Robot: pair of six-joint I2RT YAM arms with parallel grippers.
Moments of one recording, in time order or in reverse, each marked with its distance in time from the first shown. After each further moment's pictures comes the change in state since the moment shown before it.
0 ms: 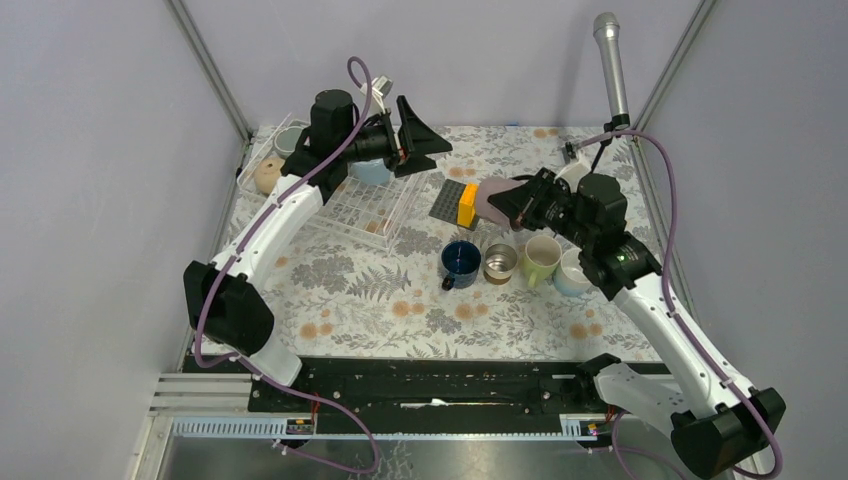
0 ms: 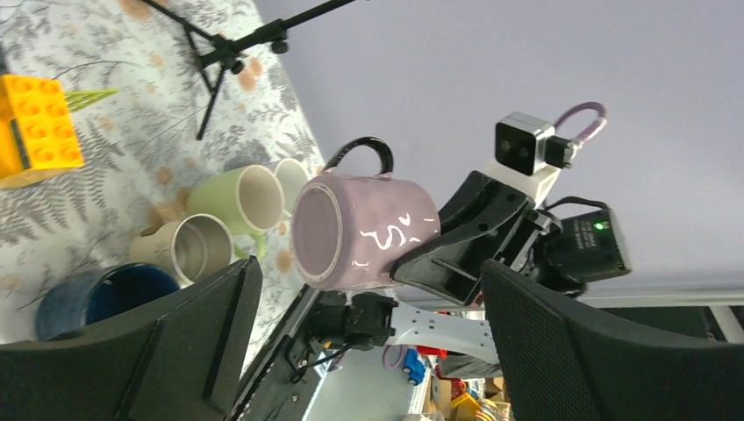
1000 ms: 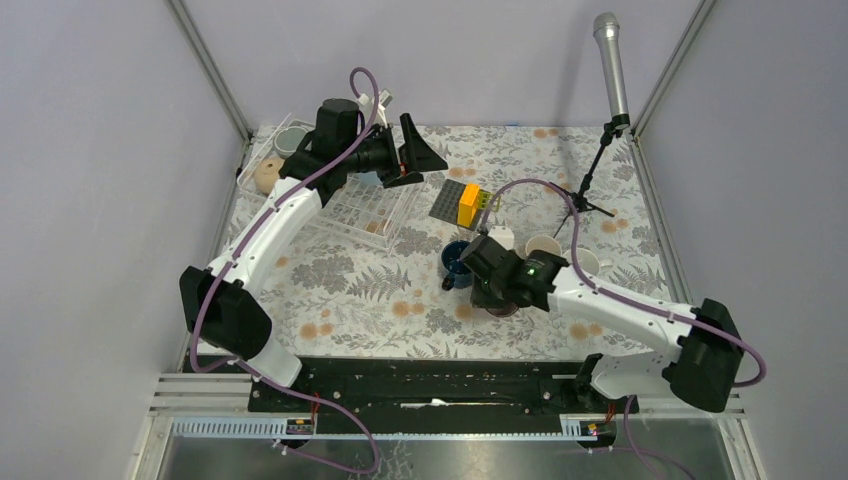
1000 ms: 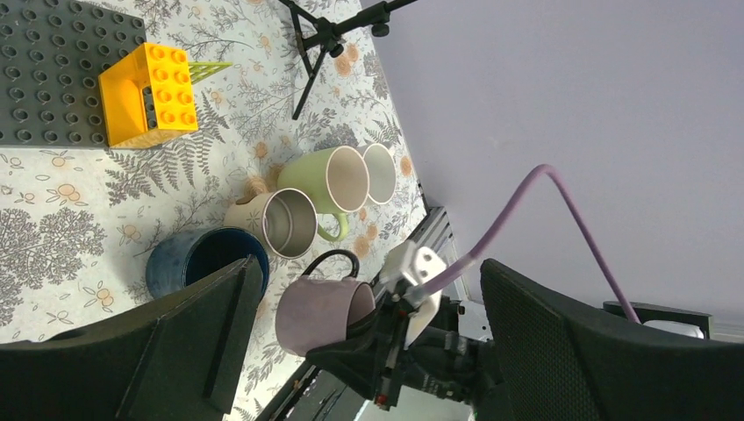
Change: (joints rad) left arm -0.019 -0.027 0.002 -0.253 -0.159 0.231; right arm 0.531 0.266 -0.003 -0.613 0.516 0.040
